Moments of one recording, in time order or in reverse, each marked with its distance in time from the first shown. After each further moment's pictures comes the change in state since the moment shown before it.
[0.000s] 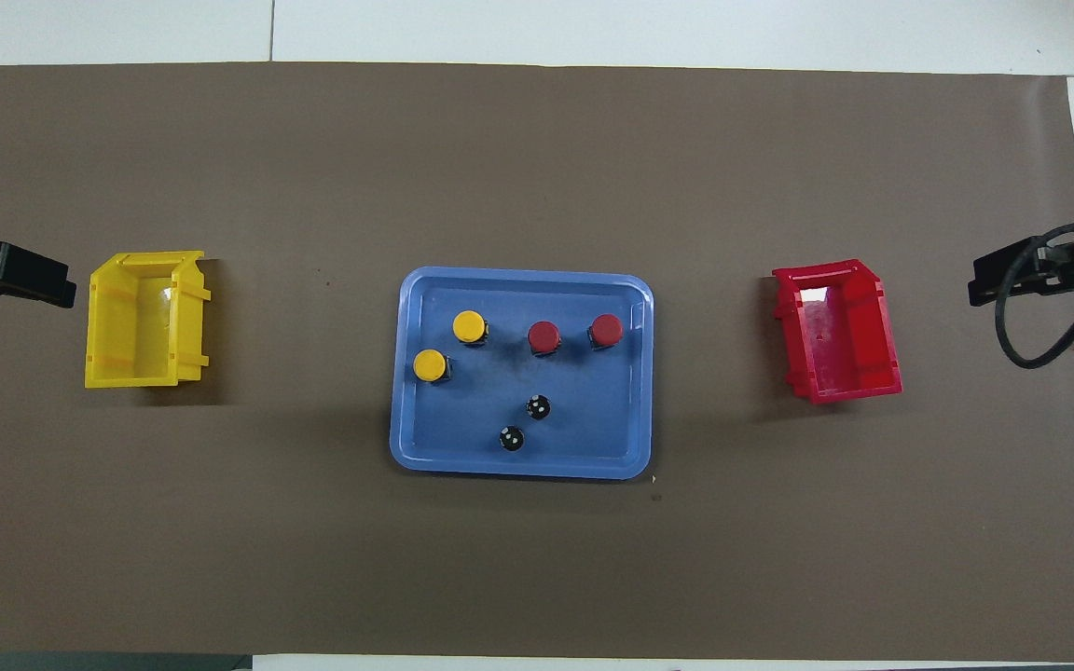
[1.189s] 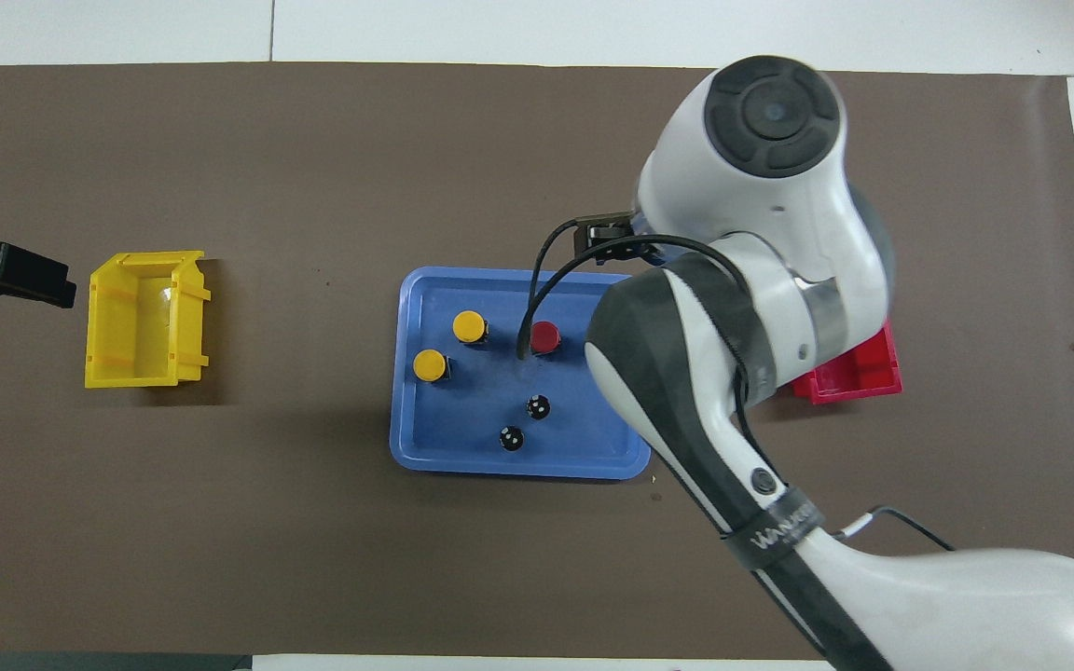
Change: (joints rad) left arm 0.000 0.000 0.000 0.000 0.000 0.000 0.000; right arm 0.404 0.355 0.073 0.091 0.000 0.414 0.424
